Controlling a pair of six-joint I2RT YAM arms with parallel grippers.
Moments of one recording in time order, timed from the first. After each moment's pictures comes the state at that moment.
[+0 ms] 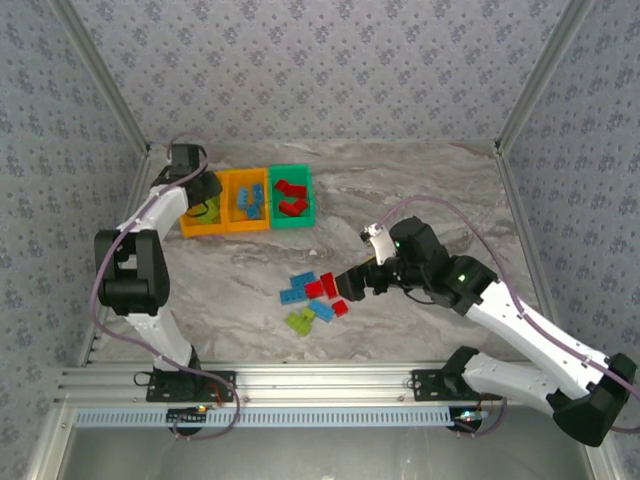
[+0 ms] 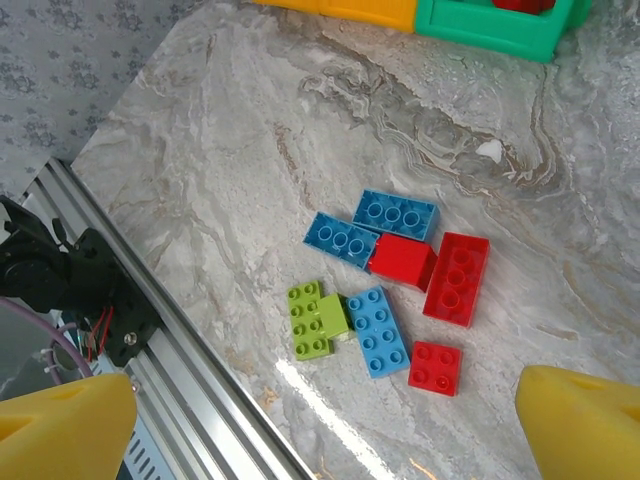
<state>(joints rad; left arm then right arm) -0.03 1.80 1.36 -0.41 -0.05 -0.48 0.77 0.97 0.95 -0.66 -0.27 0.33</state>
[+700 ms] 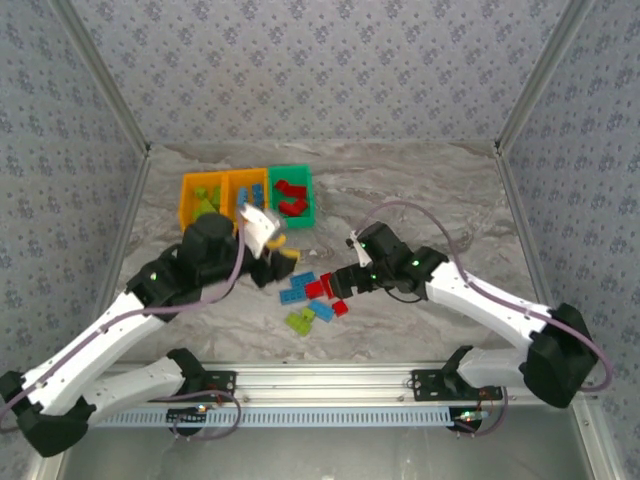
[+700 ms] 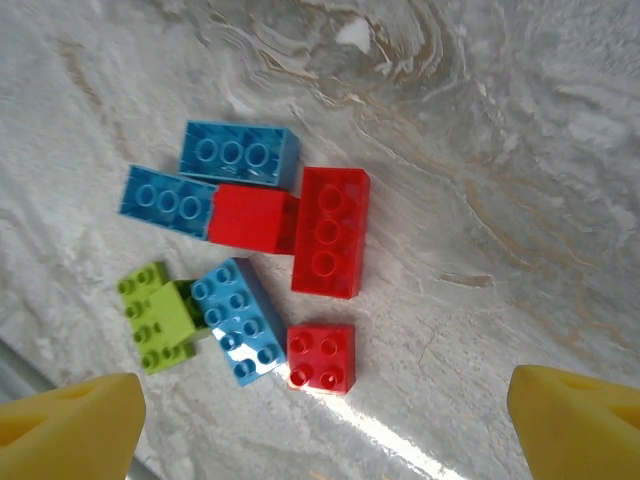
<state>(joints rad) -0.85 0.88 1.01 -0.60 0.17 -0.02 0.77 1.27 0.89 -0.59 -0.11 0.37</state>
